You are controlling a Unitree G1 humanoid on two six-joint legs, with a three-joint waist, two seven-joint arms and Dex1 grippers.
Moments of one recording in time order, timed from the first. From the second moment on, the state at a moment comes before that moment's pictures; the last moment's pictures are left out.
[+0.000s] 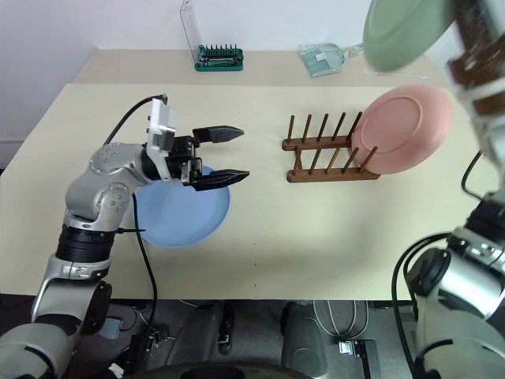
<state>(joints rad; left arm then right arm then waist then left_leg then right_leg) -0.66 0.42 -0.05 -0.04 -0.51 0.38 -1.13 -0.74 -0.66 -0.66 0.16 1.25 0.84 0.65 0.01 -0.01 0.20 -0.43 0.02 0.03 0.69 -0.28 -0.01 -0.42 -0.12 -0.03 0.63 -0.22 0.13</state>
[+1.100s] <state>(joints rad) -0.64 0.41 -0.07 -0.06 -0.50 0.37 -1.12 -0.55 -0.68 -0.55 0.16 1.15 0.87 0.81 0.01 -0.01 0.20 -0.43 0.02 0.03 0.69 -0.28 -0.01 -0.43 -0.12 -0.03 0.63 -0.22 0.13</state>
